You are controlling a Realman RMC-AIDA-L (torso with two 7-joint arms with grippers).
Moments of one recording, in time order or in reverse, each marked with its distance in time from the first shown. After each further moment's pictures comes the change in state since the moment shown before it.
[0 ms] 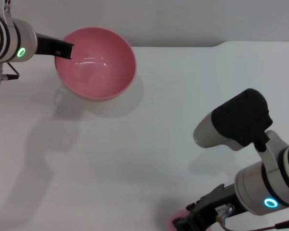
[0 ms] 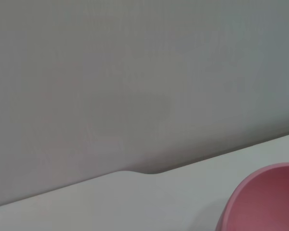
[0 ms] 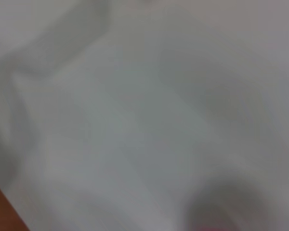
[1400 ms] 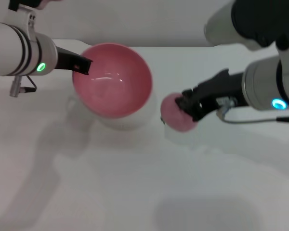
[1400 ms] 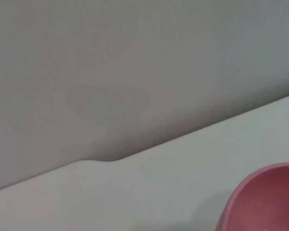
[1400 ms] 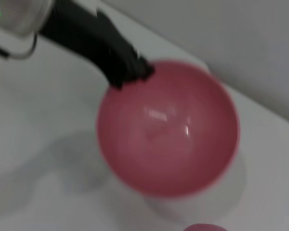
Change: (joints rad) left arm 0.007 -0.005 0.104 -0.009 -0.006 -0.015 -0.014; right arm 0.152 -0.002 0.160 0.186 -0.187 -0.088 -0.085
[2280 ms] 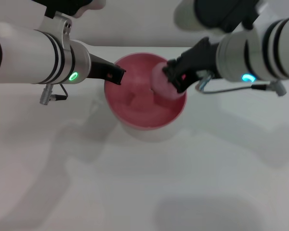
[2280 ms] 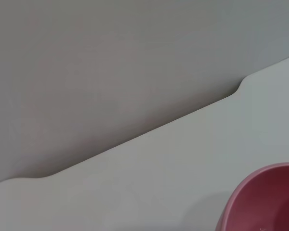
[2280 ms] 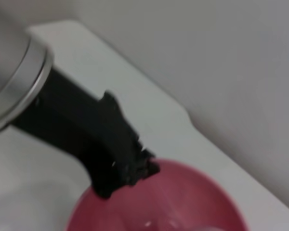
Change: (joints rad) left arm -0.022 -0.003 0.116 -0.029 -0.053 0.000 -0.041; right arm 0.109 0.004 -0.032 -0.175 -0.087 -0.197 -0.102
